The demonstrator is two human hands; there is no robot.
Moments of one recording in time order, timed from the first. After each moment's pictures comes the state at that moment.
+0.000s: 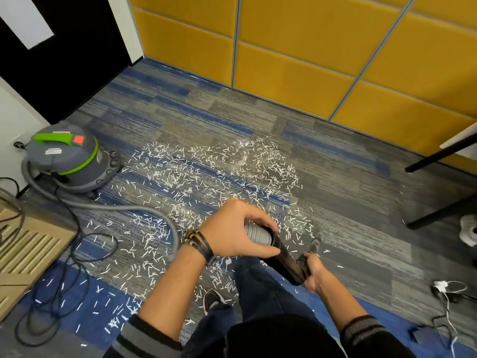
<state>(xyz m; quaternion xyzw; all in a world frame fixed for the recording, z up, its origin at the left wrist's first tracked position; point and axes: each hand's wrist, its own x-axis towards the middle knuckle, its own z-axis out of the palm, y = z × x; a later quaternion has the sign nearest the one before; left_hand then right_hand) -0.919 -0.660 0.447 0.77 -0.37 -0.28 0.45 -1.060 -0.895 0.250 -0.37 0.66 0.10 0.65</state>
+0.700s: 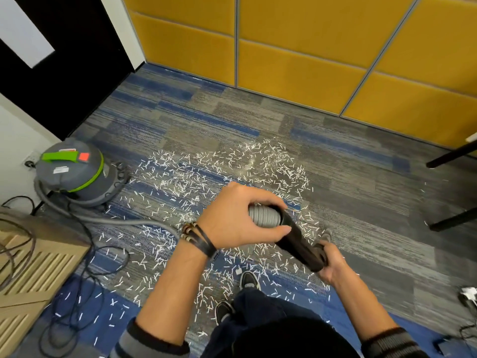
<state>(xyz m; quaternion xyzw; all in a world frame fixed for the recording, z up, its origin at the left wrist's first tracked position) -0.837 -0.711 0.492 0.78 -0.38 -0.20 0.46 -0.980 -0.960 0.253 -0.32 0.62 0.06 0.71</state>
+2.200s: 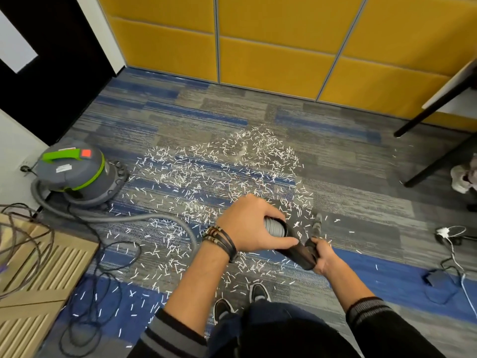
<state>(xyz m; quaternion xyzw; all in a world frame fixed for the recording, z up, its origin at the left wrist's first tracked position) -0.951 -0.561 0.458 0.79 -0.47 -0.24 0.31 -1.101 -0.777 0.248 -0.28 0.67 0.03 0.69</state>
